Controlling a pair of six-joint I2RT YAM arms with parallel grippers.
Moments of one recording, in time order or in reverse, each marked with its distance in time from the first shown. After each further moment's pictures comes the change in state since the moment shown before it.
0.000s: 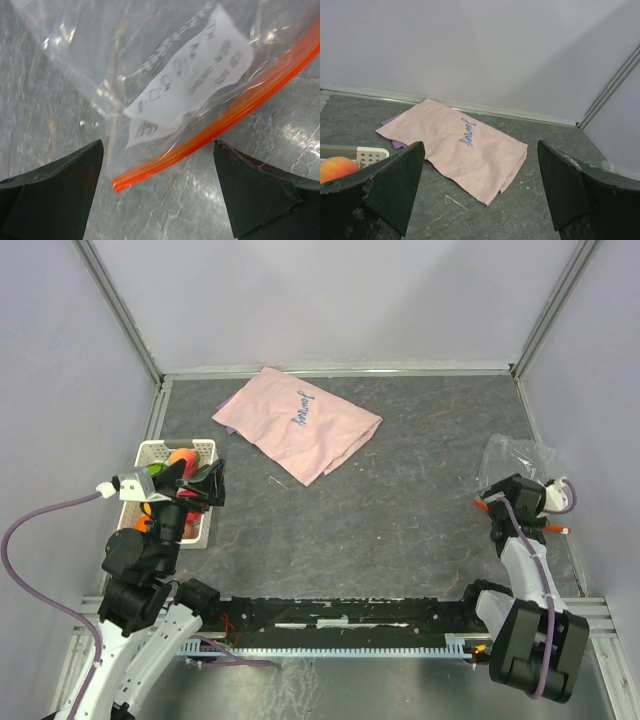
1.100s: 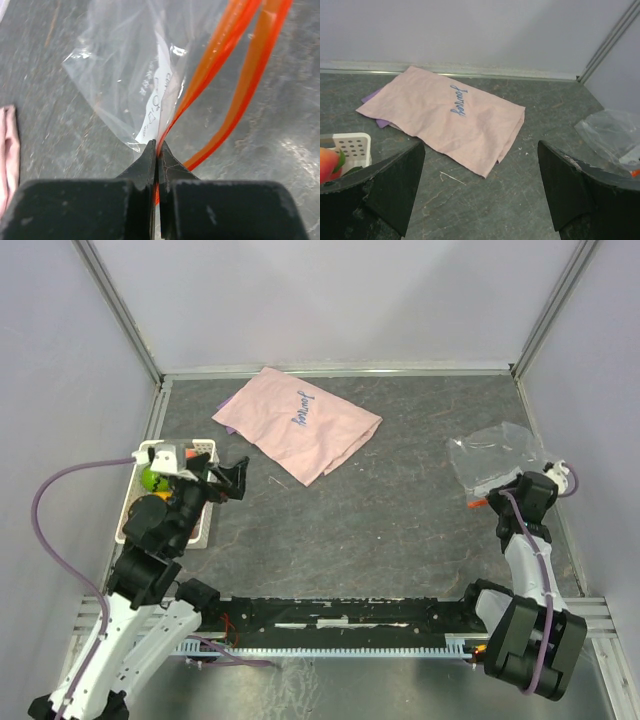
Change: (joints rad) left arm 0.000 0.155 0.043 -0.049 0.103 0.016; right arm -0.126 0.045 0.011 0.149 -0.269 -0.118
